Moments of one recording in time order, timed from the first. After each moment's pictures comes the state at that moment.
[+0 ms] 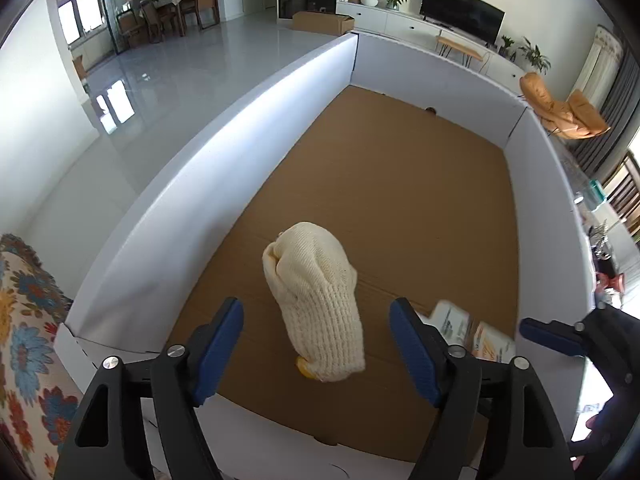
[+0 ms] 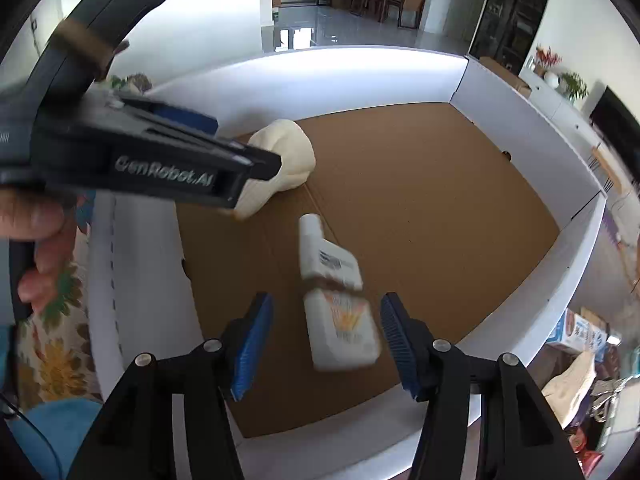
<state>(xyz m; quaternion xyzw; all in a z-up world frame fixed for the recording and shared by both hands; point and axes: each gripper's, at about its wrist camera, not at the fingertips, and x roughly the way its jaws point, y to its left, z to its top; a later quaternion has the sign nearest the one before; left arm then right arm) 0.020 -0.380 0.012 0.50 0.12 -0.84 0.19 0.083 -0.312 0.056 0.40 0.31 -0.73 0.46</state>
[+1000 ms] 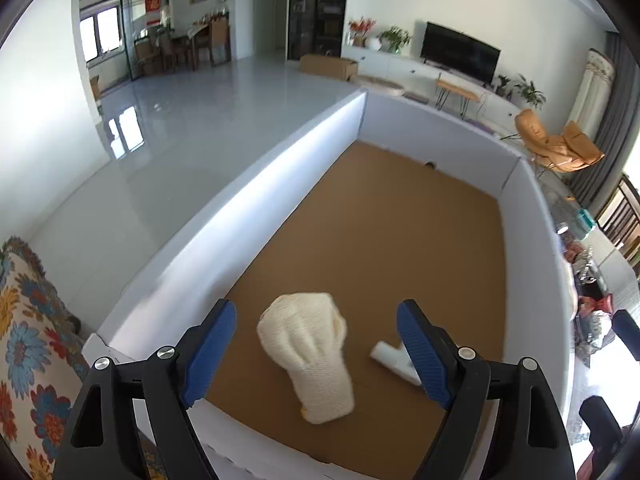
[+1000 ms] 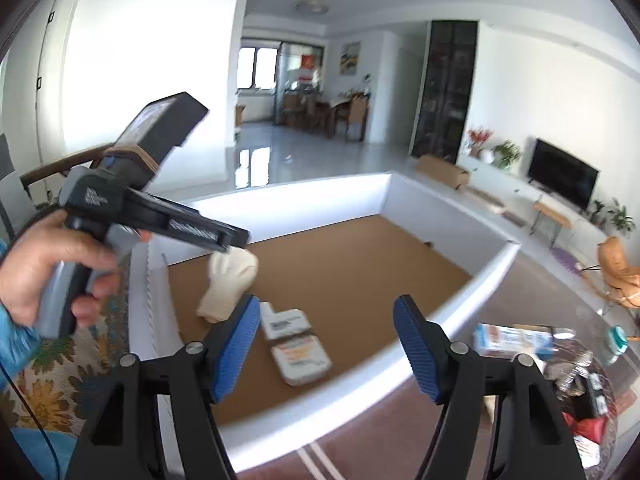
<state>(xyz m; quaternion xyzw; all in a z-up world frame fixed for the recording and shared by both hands) 0.041 -0.378 0.057 0.40 0.12 -0.89 0.19 0.114 -0.196 0.107 0.21 0.18 -0.86 0.44</state>
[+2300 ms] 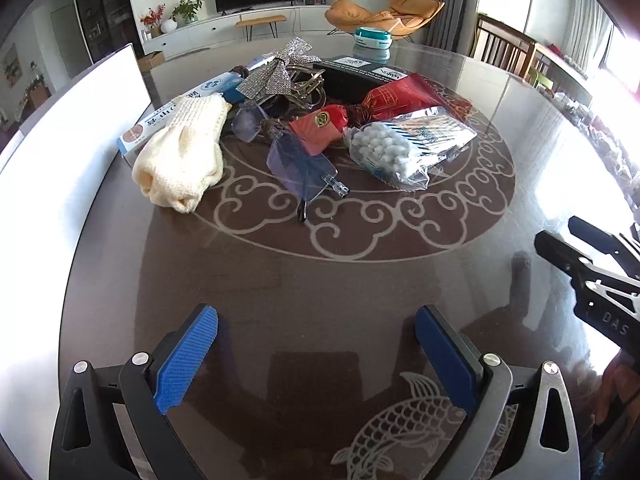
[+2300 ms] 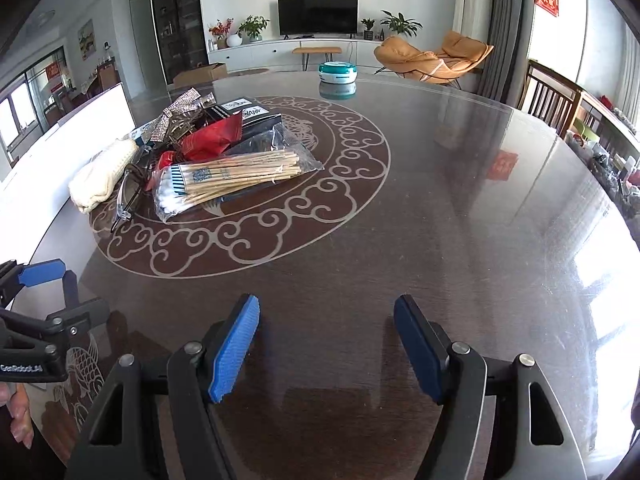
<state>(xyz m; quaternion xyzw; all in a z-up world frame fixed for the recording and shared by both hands) -0.048 0.009 -0.048 0.49 -0.04 -0.87 -0.06 0.024 0.174 0.007 0.42 0.03 -0.90 0.05</state>
